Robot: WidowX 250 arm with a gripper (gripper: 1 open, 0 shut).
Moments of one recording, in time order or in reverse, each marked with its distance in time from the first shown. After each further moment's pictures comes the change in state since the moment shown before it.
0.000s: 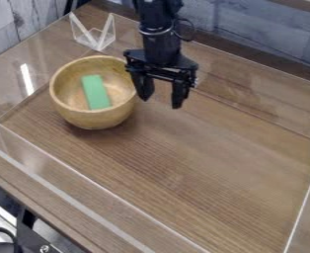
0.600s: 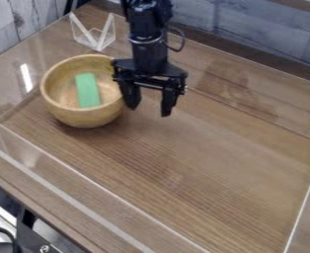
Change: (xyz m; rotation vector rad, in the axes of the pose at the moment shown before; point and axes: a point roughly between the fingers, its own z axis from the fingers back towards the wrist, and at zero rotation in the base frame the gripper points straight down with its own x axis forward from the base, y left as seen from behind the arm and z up) arm -0.015 0.011 -0.009 0.032 0.042 0.114
